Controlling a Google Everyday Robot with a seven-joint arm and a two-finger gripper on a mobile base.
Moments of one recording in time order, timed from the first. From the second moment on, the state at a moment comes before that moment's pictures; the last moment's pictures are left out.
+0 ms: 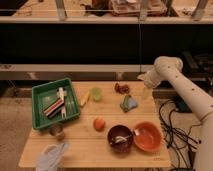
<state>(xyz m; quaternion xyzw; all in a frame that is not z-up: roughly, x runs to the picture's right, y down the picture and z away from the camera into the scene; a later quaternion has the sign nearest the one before) 0.233 -0.021 0.882 -0.17 -0.15 0.03 0.97</state>
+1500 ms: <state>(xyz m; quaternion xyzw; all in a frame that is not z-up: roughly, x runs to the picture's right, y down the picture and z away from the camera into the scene) 0.195 -0.036 0.996 -0.14 -0.19 0.11 0.96</state>
